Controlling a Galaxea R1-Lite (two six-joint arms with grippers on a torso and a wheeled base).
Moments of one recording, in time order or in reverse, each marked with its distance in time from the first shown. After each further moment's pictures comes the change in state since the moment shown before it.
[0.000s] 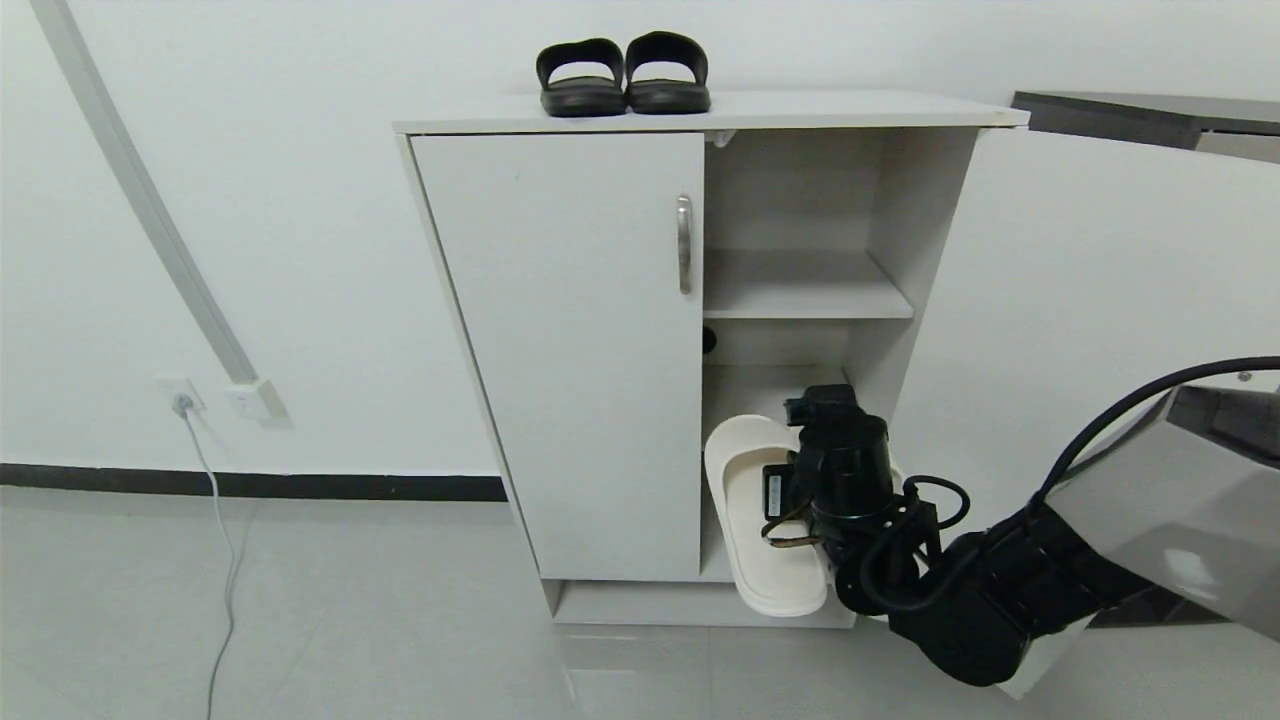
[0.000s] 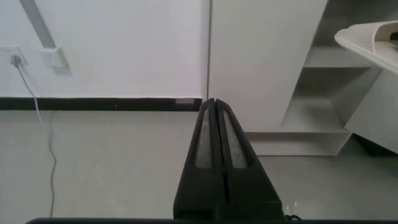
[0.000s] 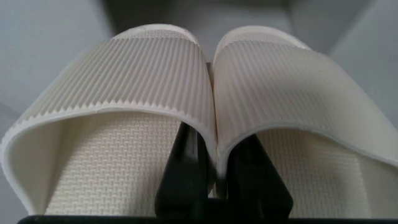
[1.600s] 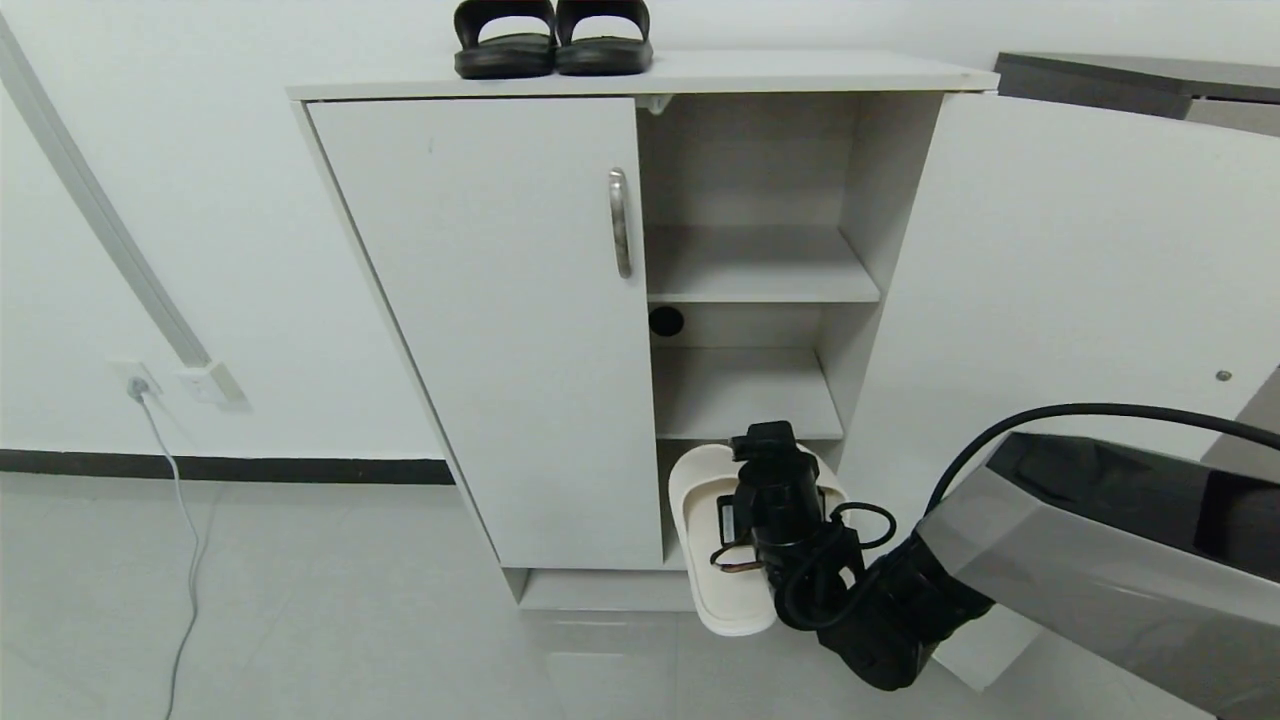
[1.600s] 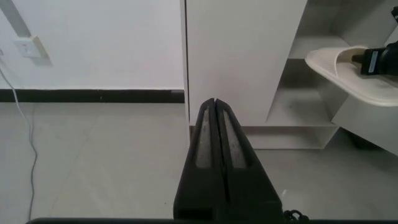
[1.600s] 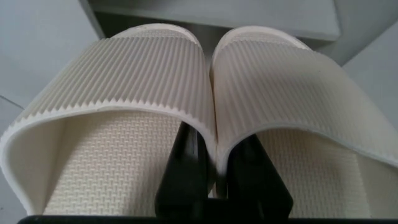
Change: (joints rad) left arm 0.000 0.001 0.000 0.001 -0.005 0.000; right arm 0.039 0.205 -0.150 -0.027 0.023 -0.012
